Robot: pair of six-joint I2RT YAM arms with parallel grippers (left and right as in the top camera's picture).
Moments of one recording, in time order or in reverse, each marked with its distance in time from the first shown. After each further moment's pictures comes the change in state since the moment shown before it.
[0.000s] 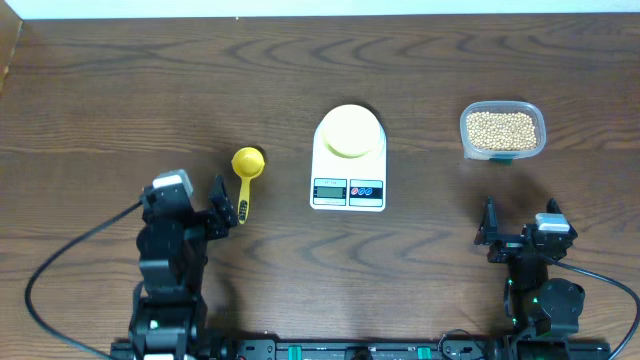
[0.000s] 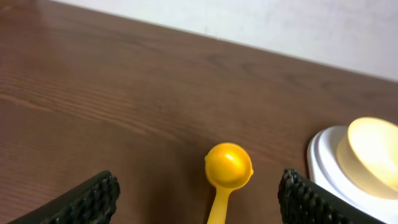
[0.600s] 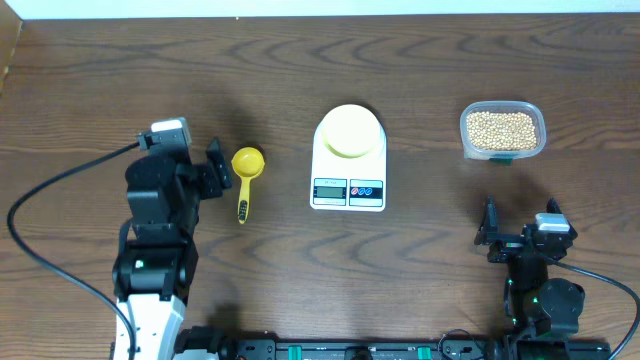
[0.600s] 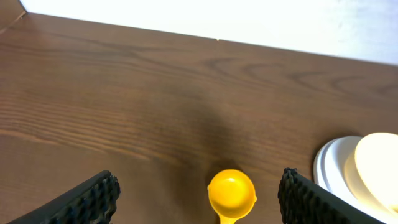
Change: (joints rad) left arm 0.000 0.340 0.313 -0.074 0.000 0.082; right arm 0.000 0.000 0.000 0.000 0.000 0.000
